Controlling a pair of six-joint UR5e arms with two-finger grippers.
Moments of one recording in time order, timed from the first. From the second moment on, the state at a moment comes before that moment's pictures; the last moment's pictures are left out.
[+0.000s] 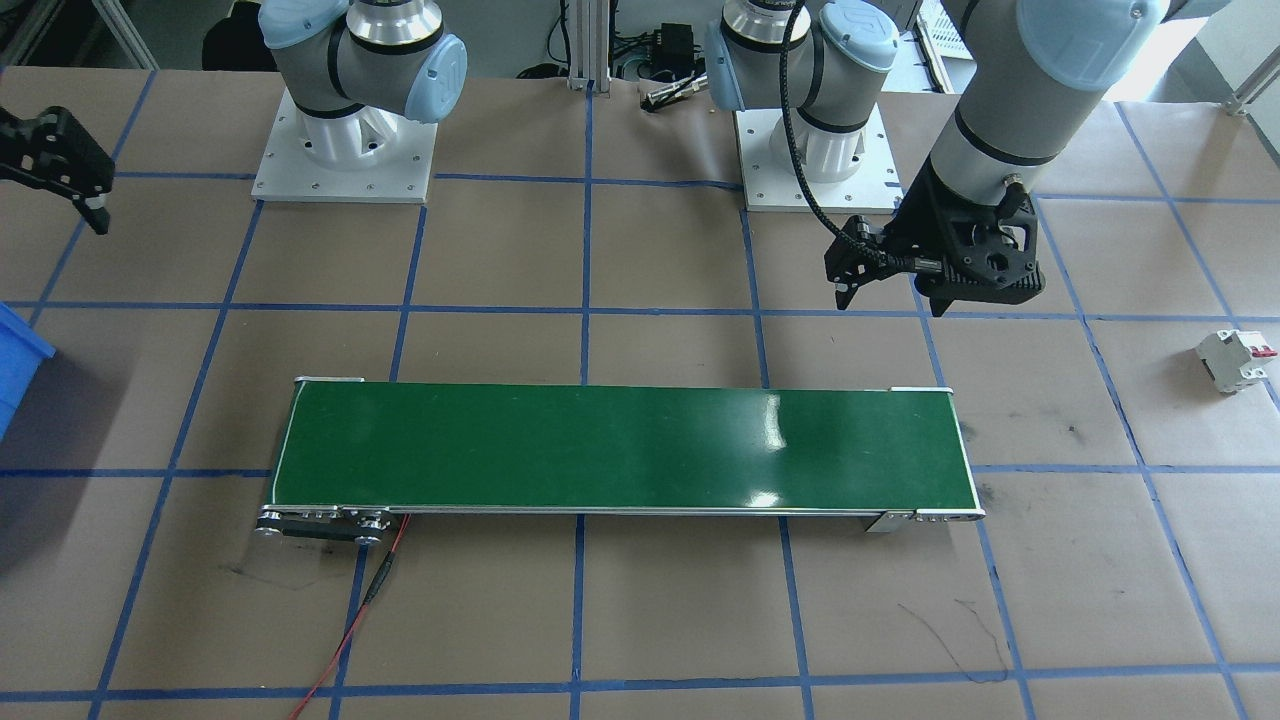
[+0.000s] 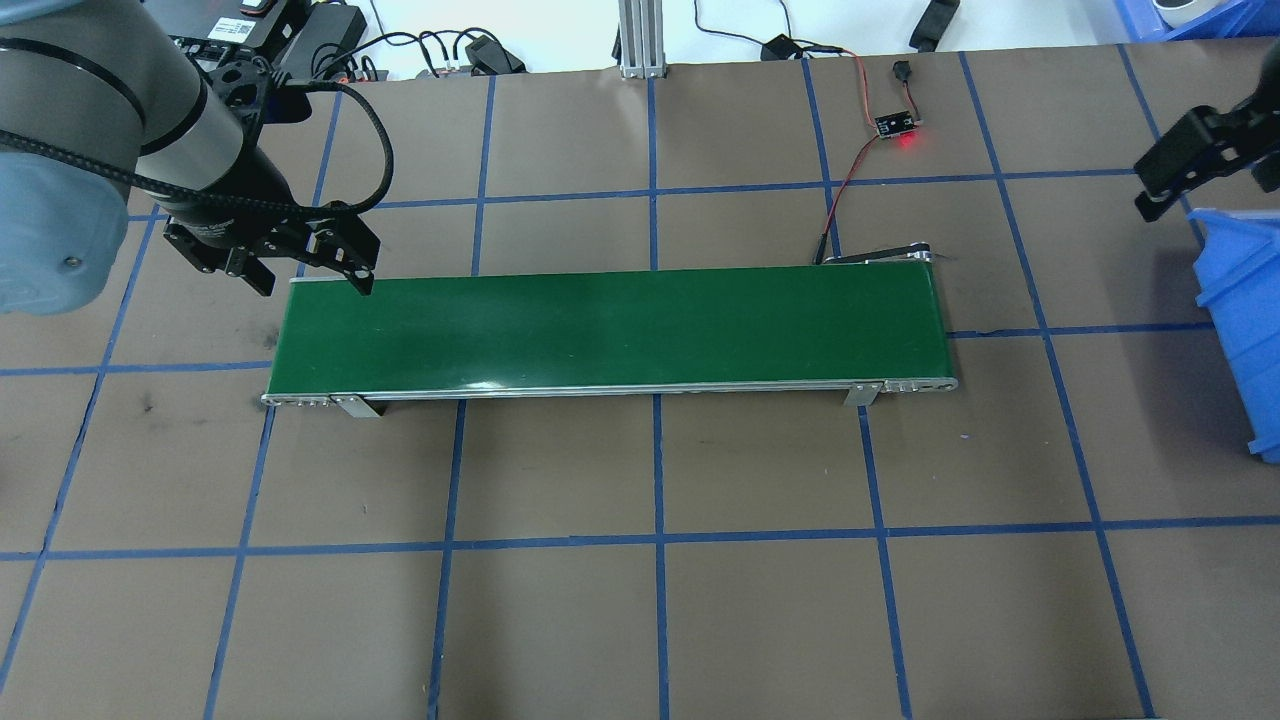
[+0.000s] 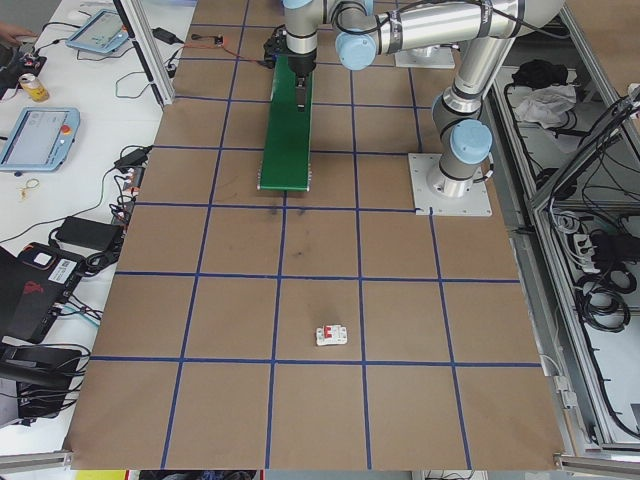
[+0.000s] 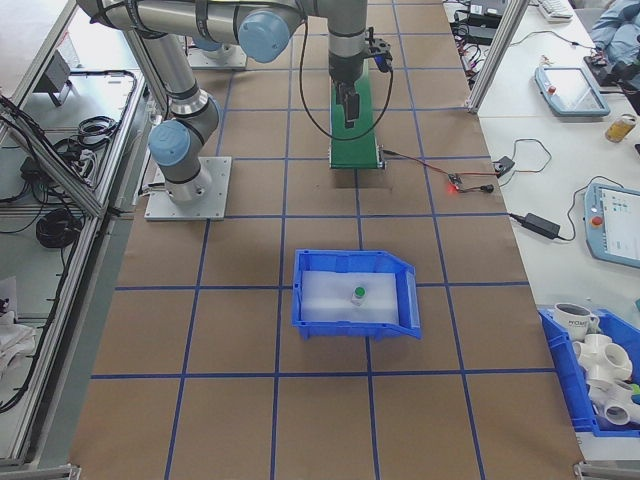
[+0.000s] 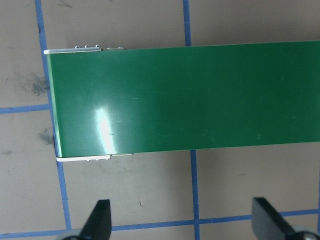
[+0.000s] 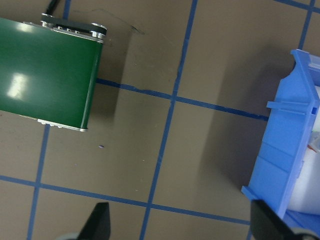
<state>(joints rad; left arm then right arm) -1.46 -1.55 -1.74 -1.42 1.55 0.16 1.22 -1.65 1.59 -1.57 -1.60 -0.55</state>
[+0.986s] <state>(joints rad) -1.46 -1.55 -1.73 -1.42 1.56 0.16 1.52 -1.62 1.59 -1.58 -1.60 -0.23</state>
